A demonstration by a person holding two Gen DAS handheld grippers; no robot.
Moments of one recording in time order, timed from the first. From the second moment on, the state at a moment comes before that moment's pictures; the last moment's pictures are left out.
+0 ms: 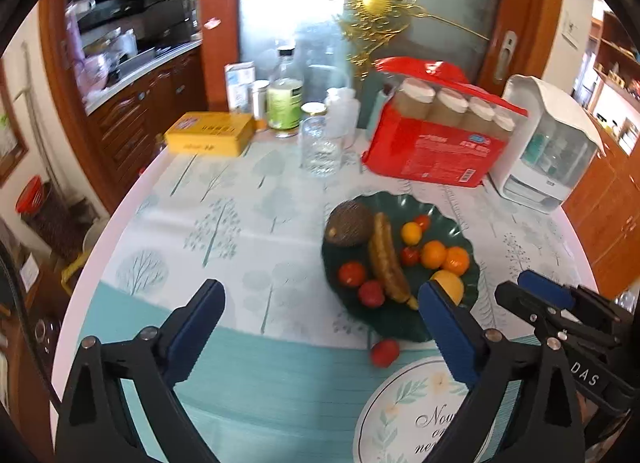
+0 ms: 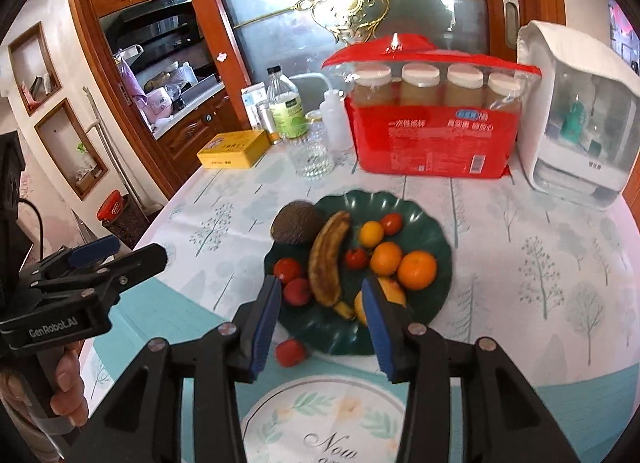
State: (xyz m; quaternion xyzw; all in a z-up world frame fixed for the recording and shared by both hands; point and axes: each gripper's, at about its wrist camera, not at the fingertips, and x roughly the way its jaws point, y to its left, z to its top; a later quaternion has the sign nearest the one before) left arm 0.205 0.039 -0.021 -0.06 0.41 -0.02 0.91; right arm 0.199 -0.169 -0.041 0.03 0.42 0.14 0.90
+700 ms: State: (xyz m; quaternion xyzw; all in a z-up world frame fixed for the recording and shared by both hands) left arm 0.185 0.068 -0.137 -0.05 0.47 0.05 0.88; right arm 0.184 -0.123 -0.160 0.04 0.50 0.13 0.85
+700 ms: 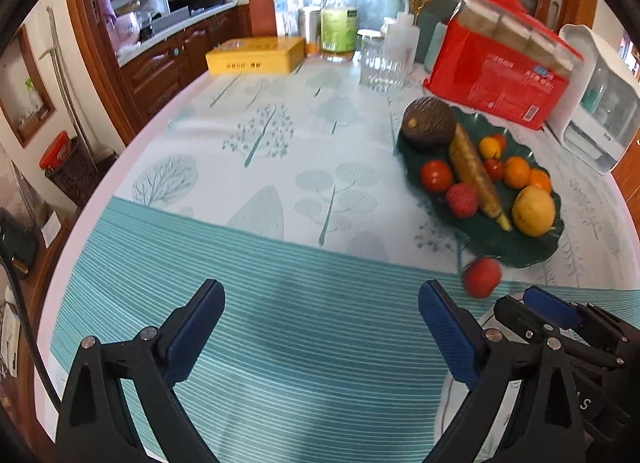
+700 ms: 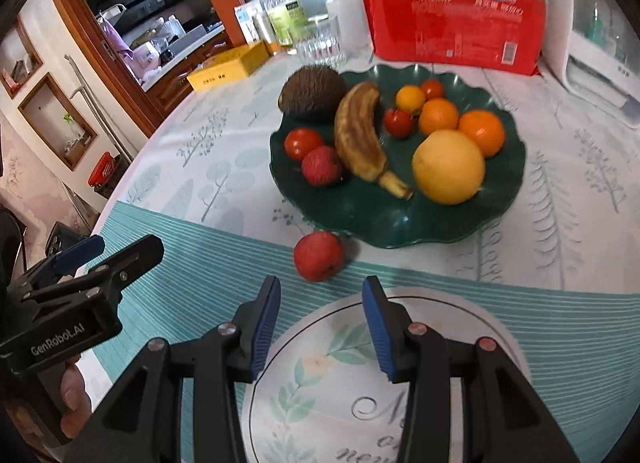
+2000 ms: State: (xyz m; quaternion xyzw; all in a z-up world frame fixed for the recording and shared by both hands) left arm 0.196 0.060 -0.138 -0.04 0.47 0.02 0.88; right arm 0.179 -0.118 -0.158 0.03 0.47 0.14 0.87
